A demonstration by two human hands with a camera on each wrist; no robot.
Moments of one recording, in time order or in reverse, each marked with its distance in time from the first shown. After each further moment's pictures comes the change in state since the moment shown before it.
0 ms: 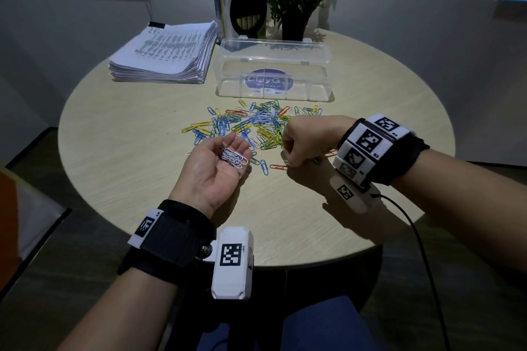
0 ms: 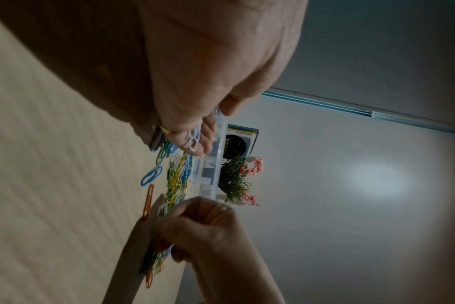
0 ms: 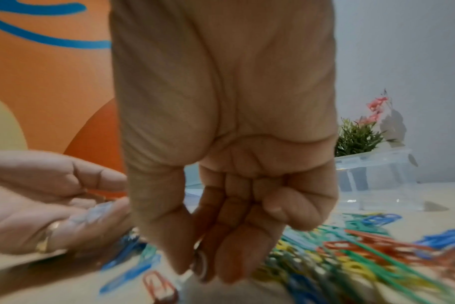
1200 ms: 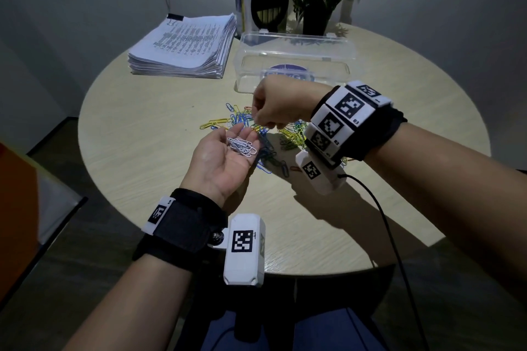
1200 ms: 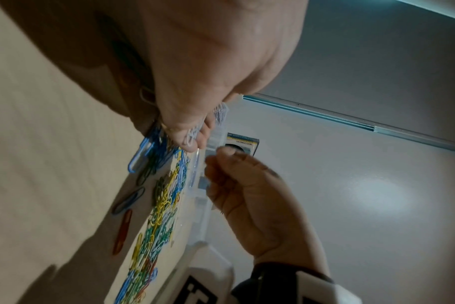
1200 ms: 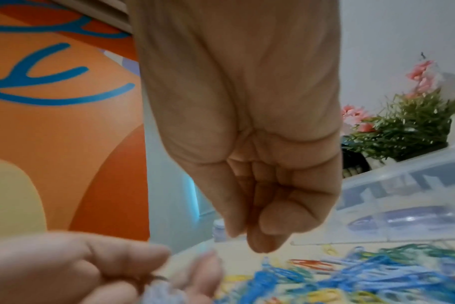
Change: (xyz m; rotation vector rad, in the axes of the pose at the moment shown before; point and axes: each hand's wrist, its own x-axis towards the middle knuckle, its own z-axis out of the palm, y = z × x) left_hand 0.017 0.019 -0.004 -0.077 -0.006 0.036; right_hand 0.049 -0.060 -0.035 0.233 0.163 -0.052
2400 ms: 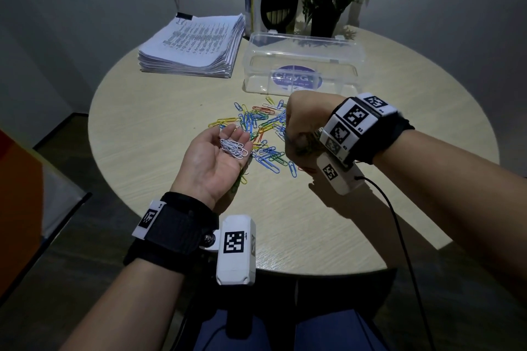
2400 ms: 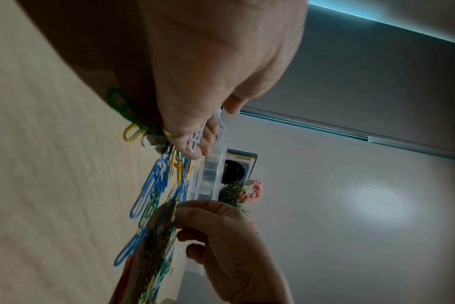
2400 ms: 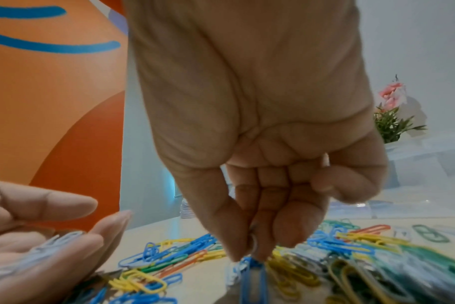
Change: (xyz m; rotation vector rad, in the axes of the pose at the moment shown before) left_hand -0.003 0.018 -0.019 0.025 0.009 0.032; right_hand 0.008 0.026 0.010 -0.273 -0.050 0.216
